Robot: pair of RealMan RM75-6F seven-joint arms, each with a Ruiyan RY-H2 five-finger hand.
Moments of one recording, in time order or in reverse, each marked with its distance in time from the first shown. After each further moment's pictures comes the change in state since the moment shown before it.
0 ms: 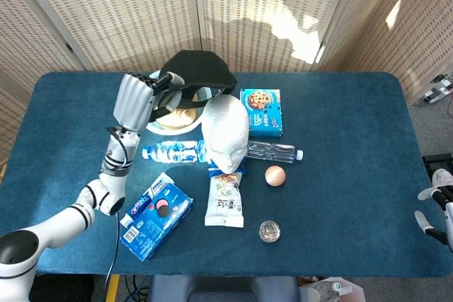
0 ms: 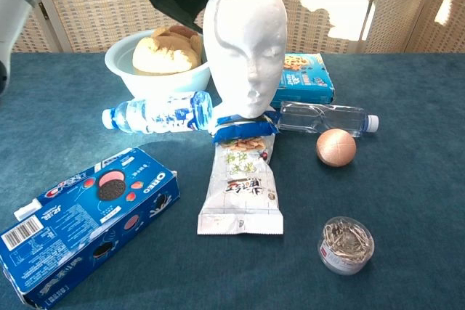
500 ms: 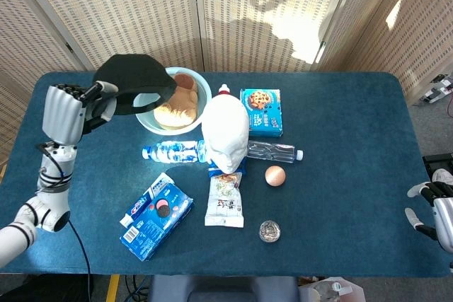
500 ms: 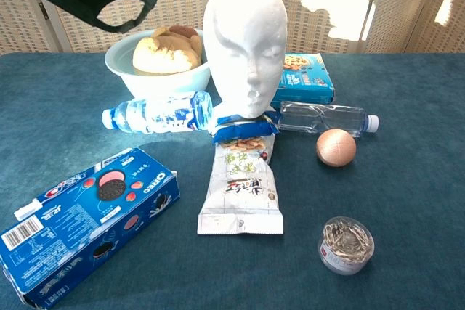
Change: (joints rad) left arm 0.235 0.246 0.088 -0.143 0.026 0.140 -0.021; right arm 0.027 -0.003 0.004 -0.023 -0.011 -0.028 -0.029
